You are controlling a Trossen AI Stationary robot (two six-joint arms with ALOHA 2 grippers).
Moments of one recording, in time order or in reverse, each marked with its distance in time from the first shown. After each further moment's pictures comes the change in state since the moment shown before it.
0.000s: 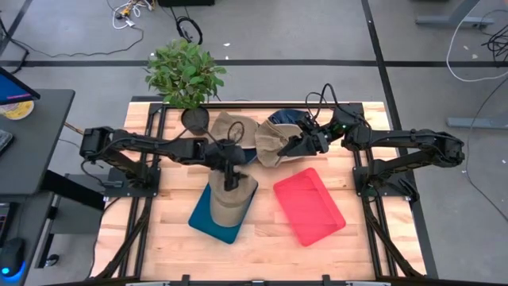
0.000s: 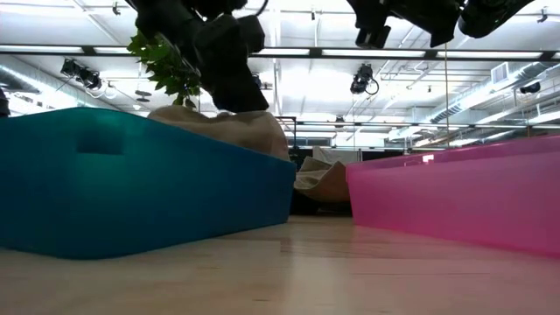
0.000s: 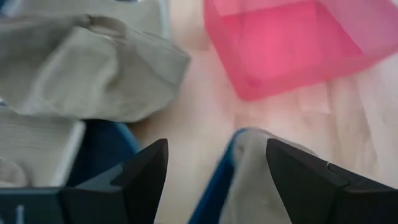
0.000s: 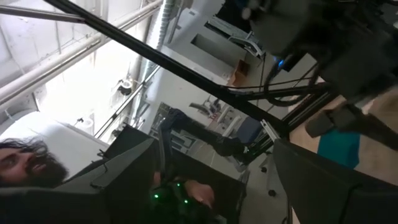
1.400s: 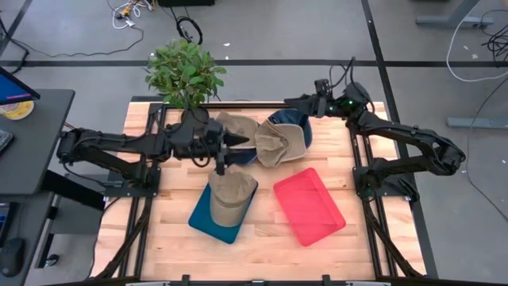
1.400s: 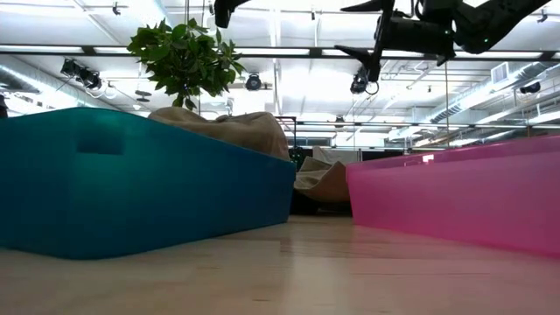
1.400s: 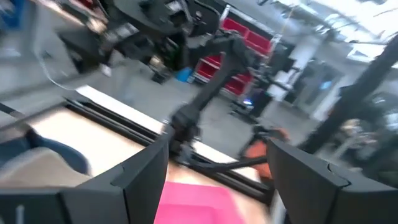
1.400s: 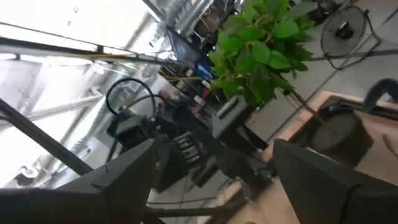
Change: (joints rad) left arm -0.051 -0.269 0.001 0.450 -0.075 -0.406; right arm -0.381 0.000 0.002 0.016 0.163 -0.215
